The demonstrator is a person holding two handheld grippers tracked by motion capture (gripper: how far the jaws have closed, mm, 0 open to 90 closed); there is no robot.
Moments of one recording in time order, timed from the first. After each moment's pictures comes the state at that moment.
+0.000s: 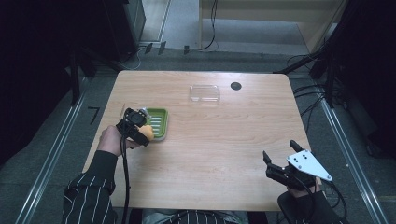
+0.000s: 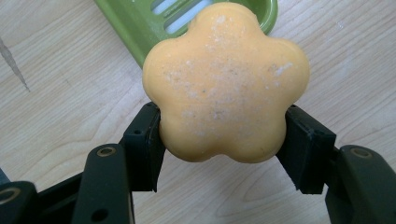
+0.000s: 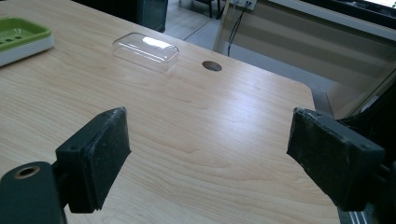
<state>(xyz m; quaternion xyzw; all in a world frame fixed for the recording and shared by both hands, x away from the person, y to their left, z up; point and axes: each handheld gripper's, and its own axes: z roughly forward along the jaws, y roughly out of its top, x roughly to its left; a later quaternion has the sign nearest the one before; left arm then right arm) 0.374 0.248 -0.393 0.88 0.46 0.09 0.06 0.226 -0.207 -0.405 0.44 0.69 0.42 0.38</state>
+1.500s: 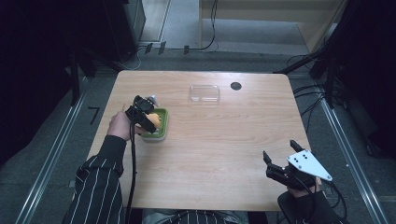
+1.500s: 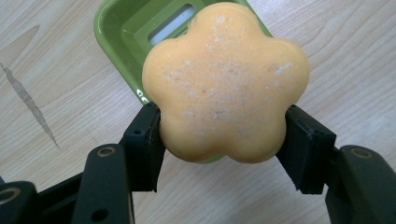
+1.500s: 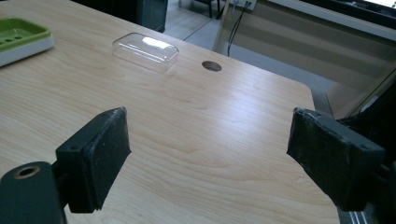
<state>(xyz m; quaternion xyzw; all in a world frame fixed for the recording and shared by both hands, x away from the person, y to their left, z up) 0.420 0.235 -0.393 0.89 0.45 0.11 0.05 0.226 -0.207 -0.405 0.44 0.69 0.42 0.38</state>
